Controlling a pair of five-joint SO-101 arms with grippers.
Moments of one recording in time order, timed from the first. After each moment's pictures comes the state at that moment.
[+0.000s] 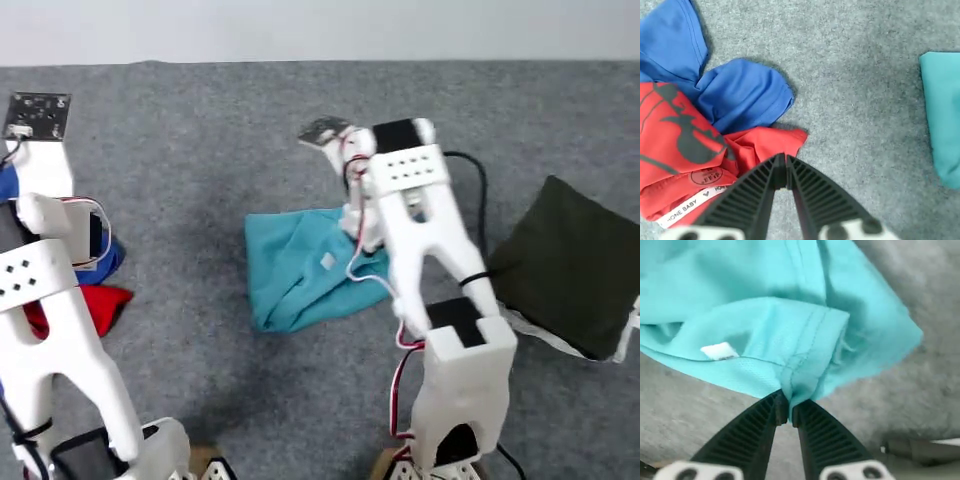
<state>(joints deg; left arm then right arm) -25.5 -18.7 2.1 96.6 -10.6 -15.9 24.1 -25.7 100.5 30.2</state>
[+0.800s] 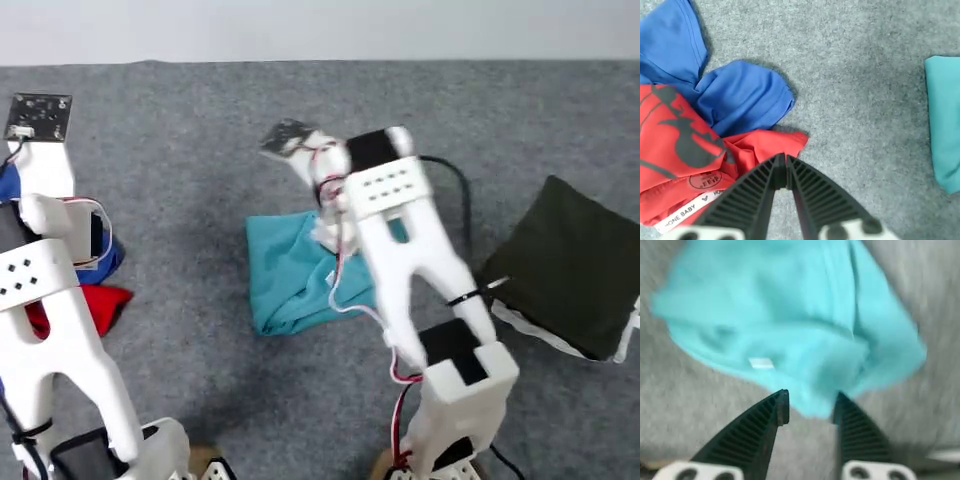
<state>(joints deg) -25.5 -18.7 3.9 94.5 -10.6 -25.8 15.0 -20.4 95.7 29.8</state>
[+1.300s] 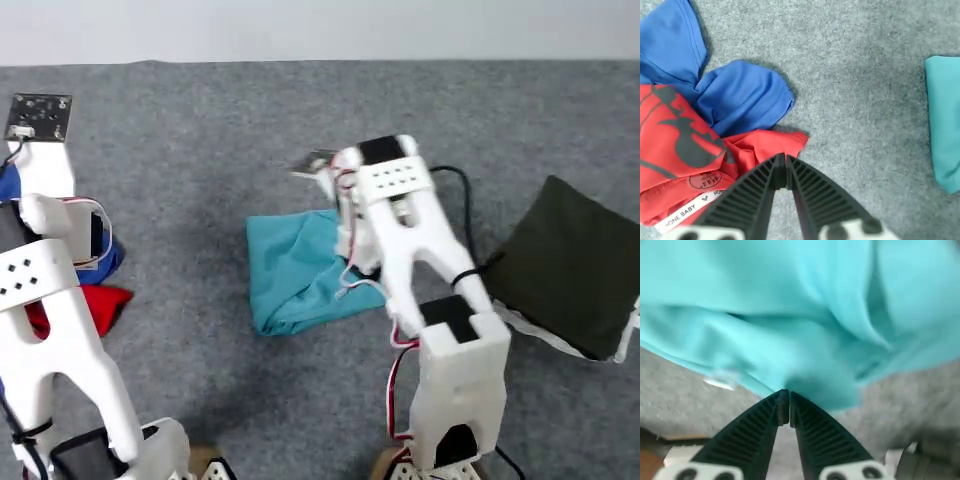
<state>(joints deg) -25.5 -18.7 3.9 94.5 -10.6 -17.0 25.8 -17.1 100.5 29.8</state>
